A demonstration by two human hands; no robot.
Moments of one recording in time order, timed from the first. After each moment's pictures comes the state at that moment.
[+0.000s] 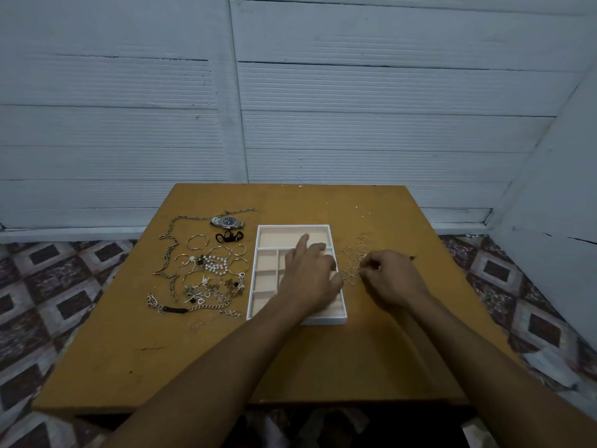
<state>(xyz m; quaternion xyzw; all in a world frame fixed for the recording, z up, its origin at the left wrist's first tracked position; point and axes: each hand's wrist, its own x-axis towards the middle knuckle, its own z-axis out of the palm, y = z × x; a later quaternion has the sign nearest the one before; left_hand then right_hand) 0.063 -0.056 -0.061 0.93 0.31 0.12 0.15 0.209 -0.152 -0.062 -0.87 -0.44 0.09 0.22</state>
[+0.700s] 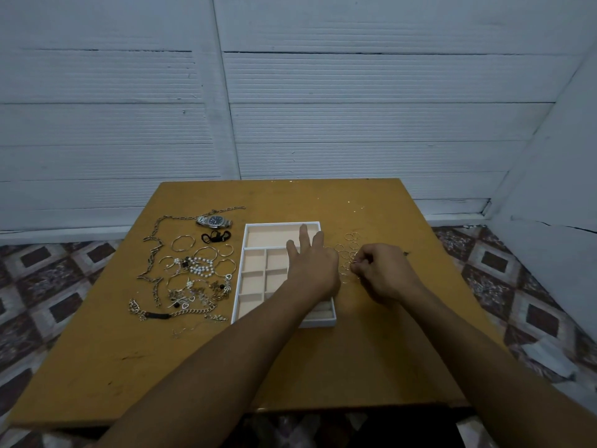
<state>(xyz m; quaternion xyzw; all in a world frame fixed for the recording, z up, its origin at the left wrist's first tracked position) 0.107 -0.058 -0.057 0.94 0.34 -0.01 0.07 0.221 -0.147 -0.060 -0.86 -0.42 0.14 0.26</state>
